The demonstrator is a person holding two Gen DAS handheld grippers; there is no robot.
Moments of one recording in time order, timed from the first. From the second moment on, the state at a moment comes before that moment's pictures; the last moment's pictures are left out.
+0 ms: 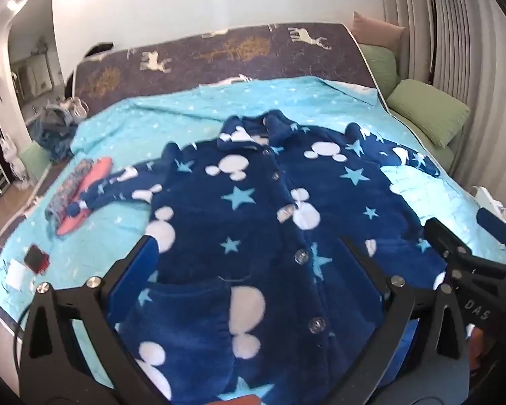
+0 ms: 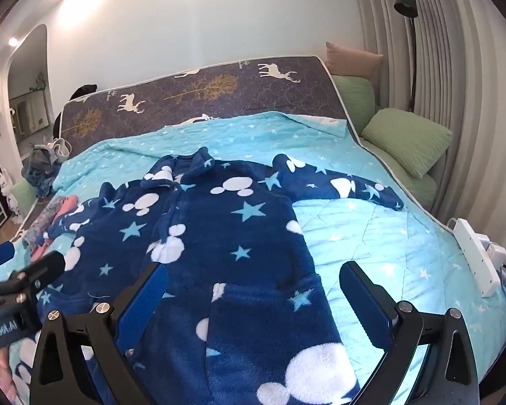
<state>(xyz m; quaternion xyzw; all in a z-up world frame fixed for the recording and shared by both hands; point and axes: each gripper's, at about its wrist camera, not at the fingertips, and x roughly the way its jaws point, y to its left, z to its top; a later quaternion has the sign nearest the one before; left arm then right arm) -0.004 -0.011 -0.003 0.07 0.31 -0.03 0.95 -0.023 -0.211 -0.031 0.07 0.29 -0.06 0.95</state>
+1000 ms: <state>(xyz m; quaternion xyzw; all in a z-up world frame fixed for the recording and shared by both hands) 0.001 0.004 -0.003 0.07 0.29 -0.03 0.95 -0.021 -0.203 -0.029 0.06 0.28 -0.06 0.96</state>
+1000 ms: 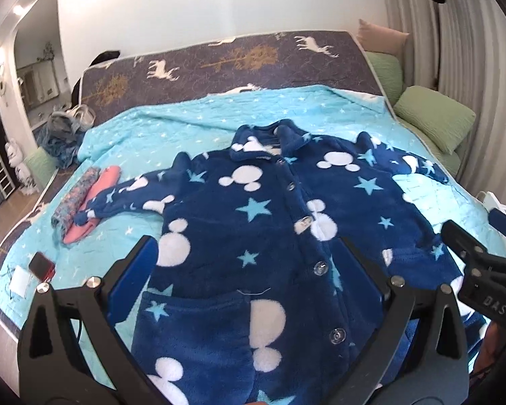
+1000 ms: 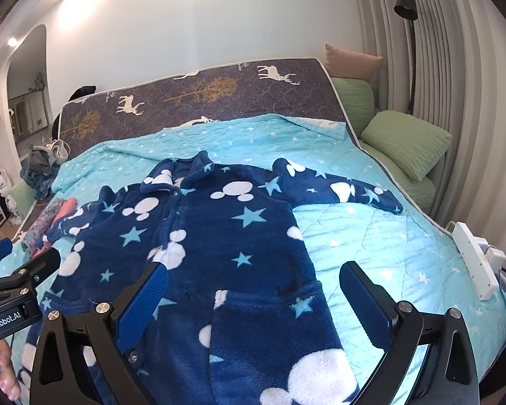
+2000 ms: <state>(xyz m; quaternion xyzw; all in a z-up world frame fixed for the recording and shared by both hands) 0.010 0.019 -0.017 0.06 0.30 -0.04 0.95 -0.012 -0.191 -0.033 0.05 0.30 -0.07 0.95</state>
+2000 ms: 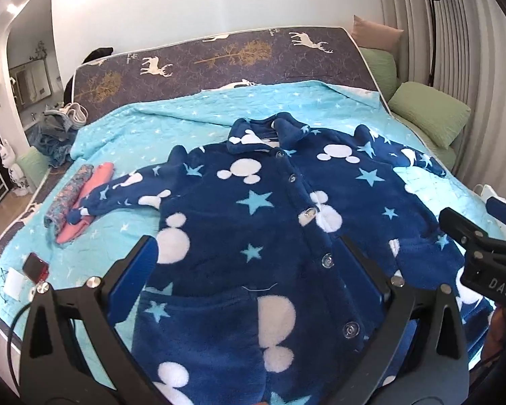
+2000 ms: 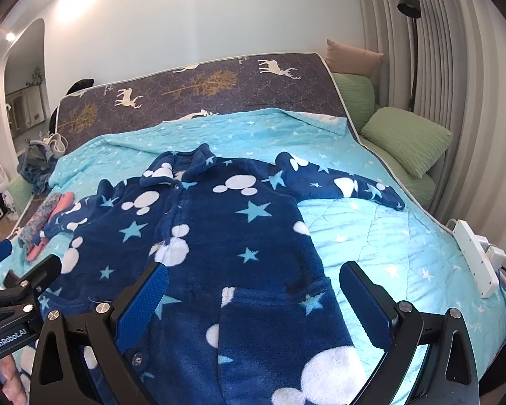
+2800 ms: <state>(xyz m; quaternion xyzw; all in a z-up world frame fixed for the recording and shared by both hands) 0.019 0.050 -0.024 0.04 0.31 -0.05 0.95 0.001 -0.149 -0.031 0.01 0.30 -0.07 0.95</state>
